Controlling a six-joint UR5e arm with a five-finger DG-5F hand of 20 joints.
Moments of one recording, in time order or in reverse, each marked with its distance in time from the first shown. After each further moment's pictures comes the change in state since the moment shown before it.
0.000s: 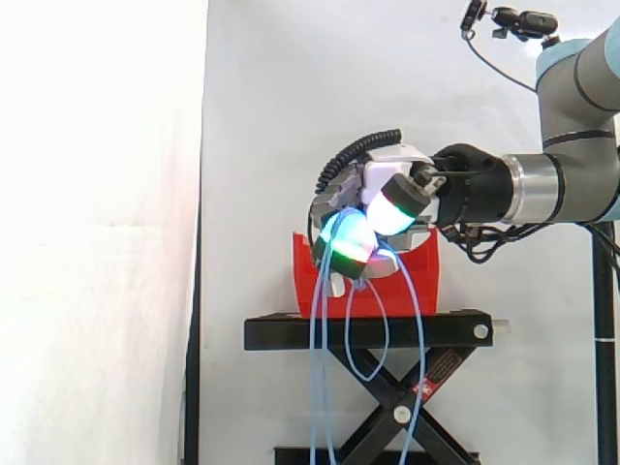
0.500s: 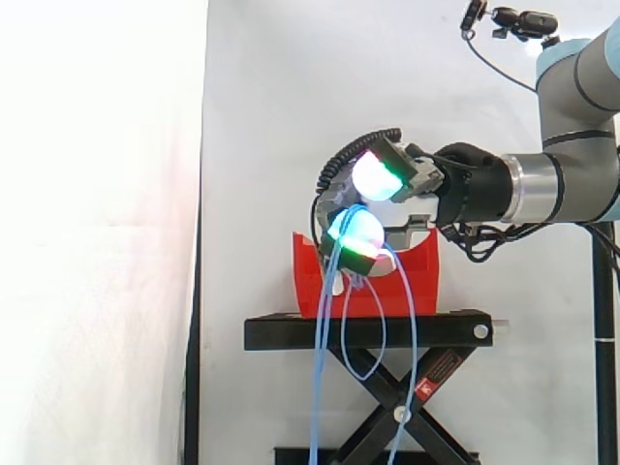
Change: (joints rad) arm 0.000 0.000 0.000 0.006 0.000 -0.001
